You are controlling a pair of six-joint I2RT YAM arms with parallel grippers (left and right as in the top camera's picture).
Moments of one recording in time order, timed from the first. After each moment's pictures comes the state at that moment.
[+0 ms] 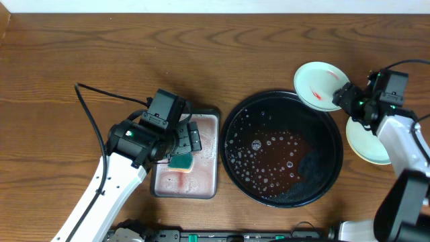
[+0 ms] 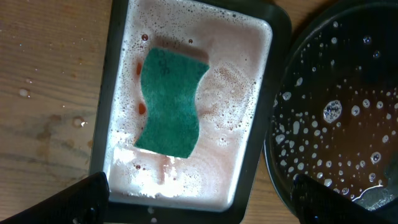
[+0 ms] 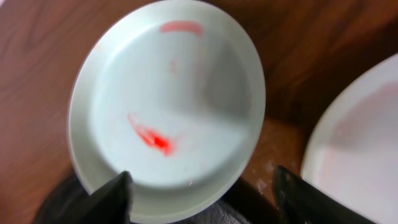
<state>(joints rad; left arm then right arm) -0.44 1.22 1.12 -1.12 -0.01 -0.61 -0.24 1.61 0.97 -0.34 -0.21 0.45</state>
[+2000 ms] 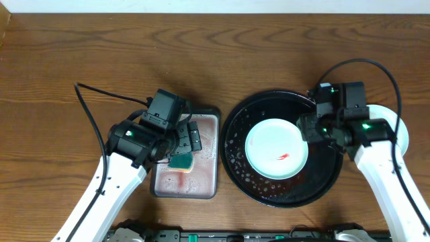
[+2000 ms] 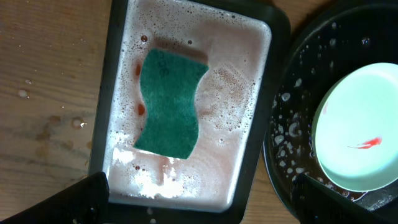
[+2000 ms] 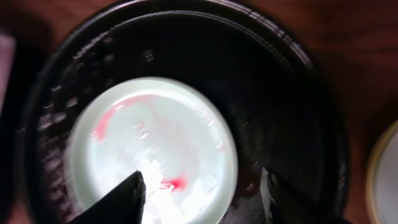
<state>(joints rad) -0.44 1.22 1.12 -1.12 -0.01 -0.61 0.12 1.29 0.95 -0.75 -0.15 -0.03</state>
